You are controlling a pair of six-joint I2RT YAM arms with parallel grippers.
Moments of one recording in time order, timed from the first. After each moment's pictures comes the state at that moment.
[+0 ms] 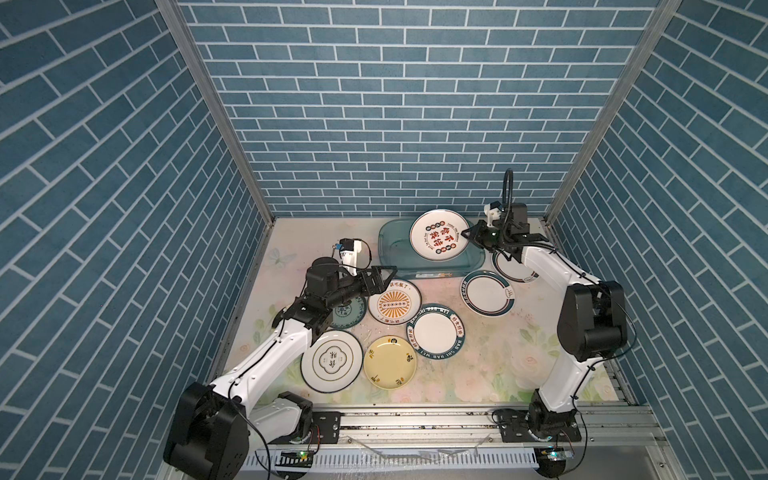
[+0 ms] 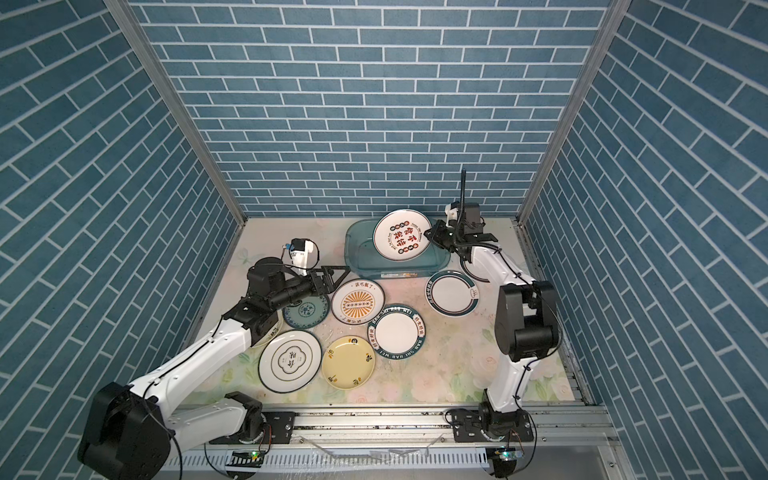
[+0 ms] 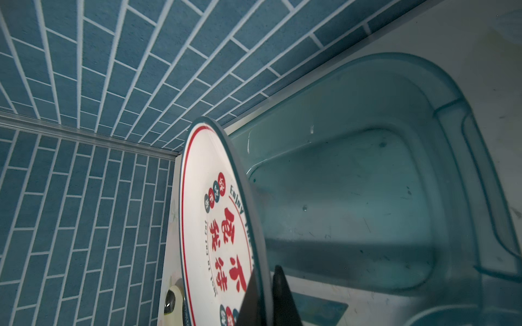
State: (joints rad) left arm -0.38 1.14 0.71 0.16 0.46 -0.65; right arm 0.22 1.87 1.48 -0.24 -0.50 0.64
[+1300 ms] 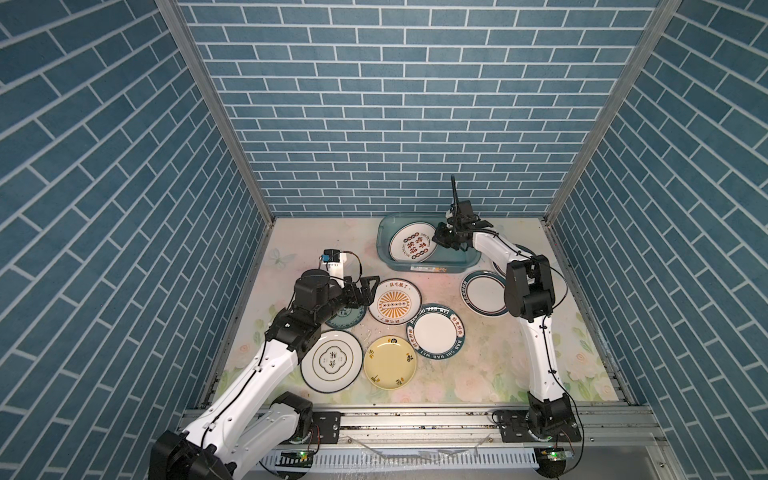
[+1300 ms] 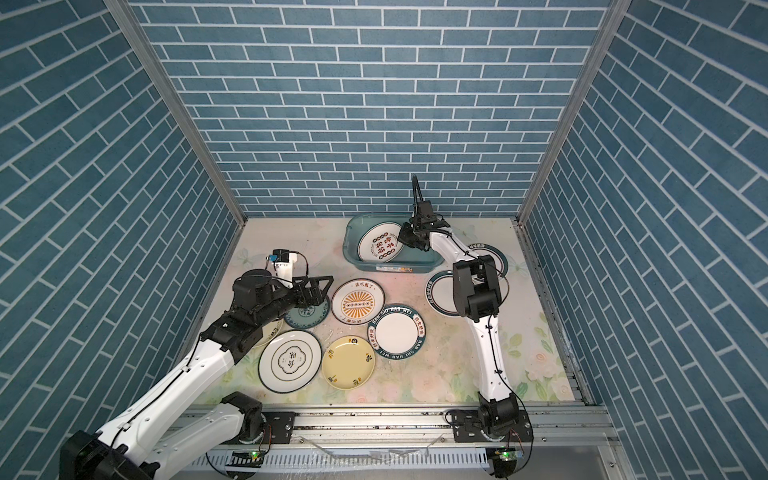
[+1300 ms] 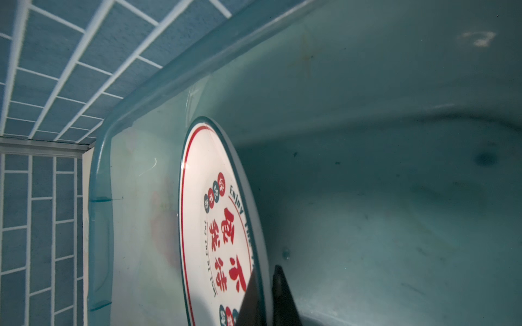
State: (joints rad) left arm -0.38 0.94 0.68 -0.11 0.21 -0.46; right arm 0.37 2.42 2.08 -0.49 -0.30 0.64
